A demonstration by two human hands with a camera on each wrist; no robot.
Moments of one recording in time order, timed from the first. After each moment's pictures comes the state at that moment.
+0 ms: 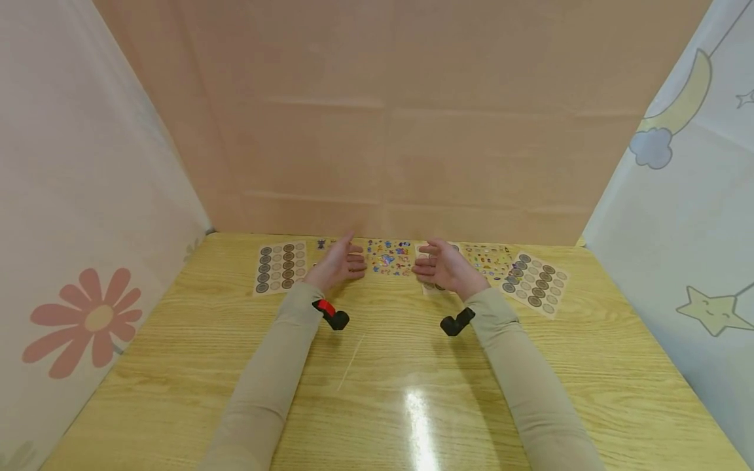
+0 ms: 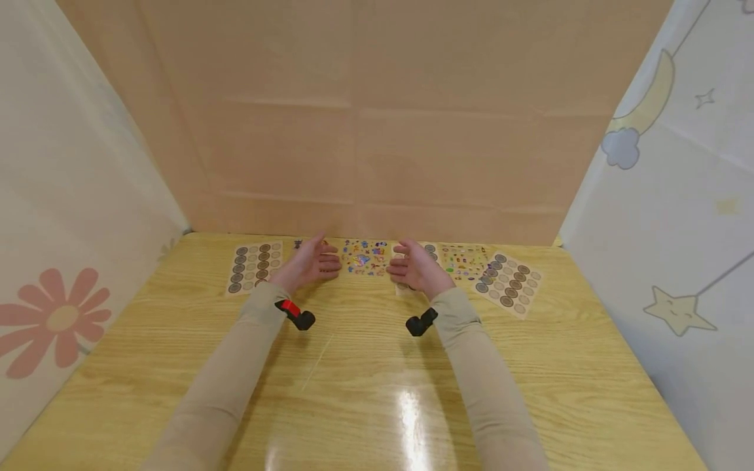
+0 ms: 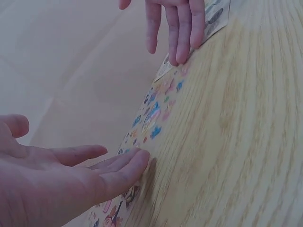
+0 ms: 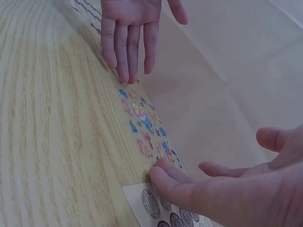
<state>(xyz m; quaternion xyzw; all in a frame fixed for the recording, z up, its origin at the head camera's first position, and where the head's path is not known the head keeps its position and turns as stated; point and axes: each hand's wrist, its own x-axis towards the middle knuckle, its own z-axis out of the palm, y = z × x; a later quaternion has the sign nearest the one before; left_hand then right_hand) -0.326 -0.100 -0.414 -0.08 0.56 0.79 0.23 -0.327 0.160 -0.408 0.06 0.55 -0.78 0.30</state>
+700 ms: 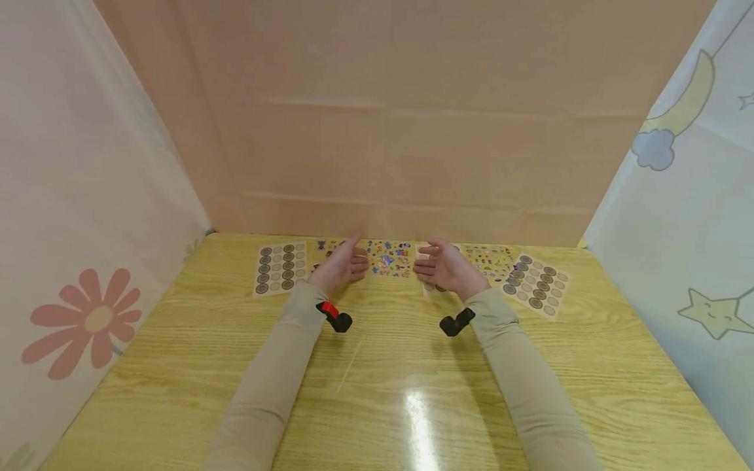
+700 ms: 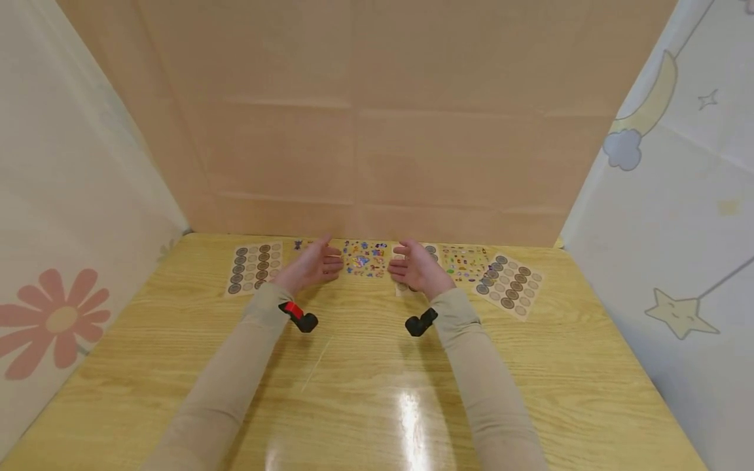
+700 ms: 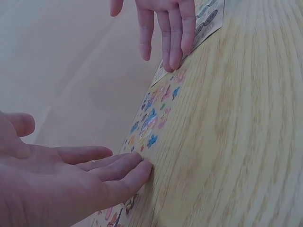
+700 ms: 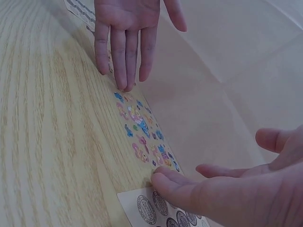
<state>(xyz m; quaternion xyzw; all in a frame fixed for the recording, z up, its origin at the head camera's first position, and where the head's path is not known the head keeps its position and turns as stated) -0.325 -0.093 -0.411 -0.08 0.61 0.75 0.24 -0.331 0.159 -0.408 0.07 0.53 -0.79 0.30</state>
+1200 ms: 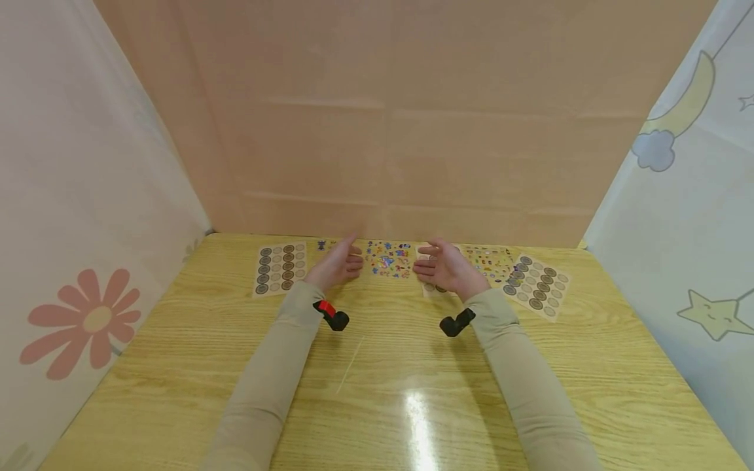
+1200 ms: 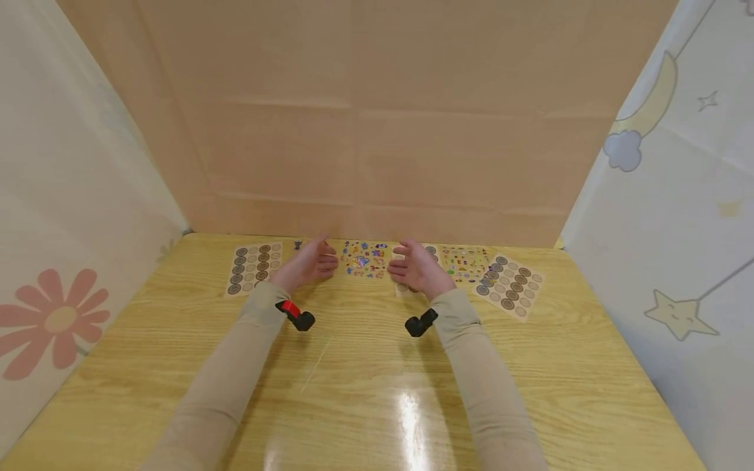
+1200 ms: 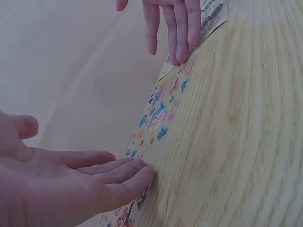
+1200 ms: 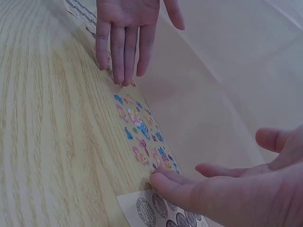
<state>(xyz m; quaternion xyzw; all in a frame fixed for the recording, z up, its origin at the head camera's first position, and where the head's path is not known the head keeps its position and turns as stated) -0.326 -0.099 -0.409 -0.08 0.62 0.75 0.23 -0.330 0.159 -0.405 0.07 0.52 -0.79 0.30</state>
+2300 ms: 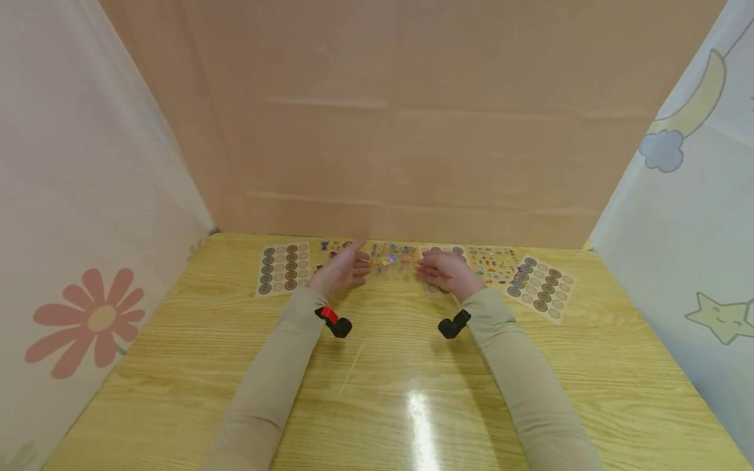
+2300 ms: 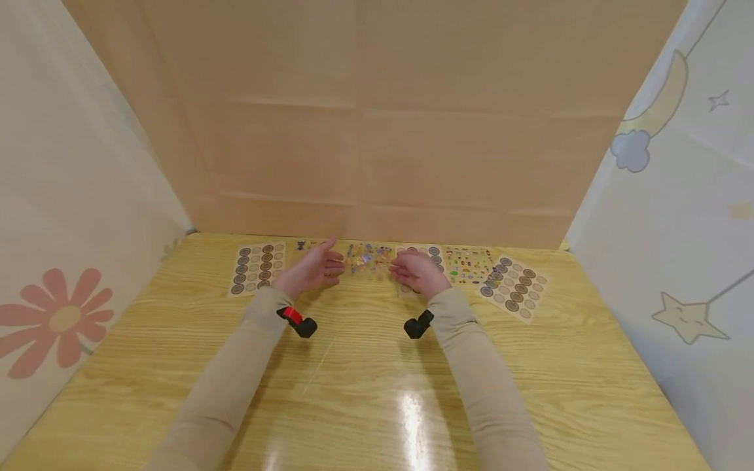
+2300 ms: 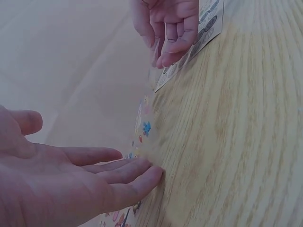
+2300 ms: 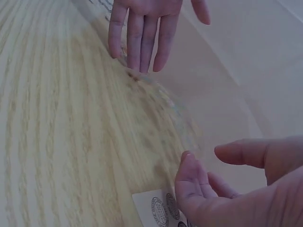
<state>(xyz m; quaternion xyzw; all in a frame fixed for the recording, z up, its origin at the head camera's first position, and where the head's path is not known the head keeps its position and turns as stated) -0.315 -0.098 -0.409 -0.05 0.62 0.74 0.26 -0.335 0.150 -0.417 0.10 0.59 -0.76 0.24</state>
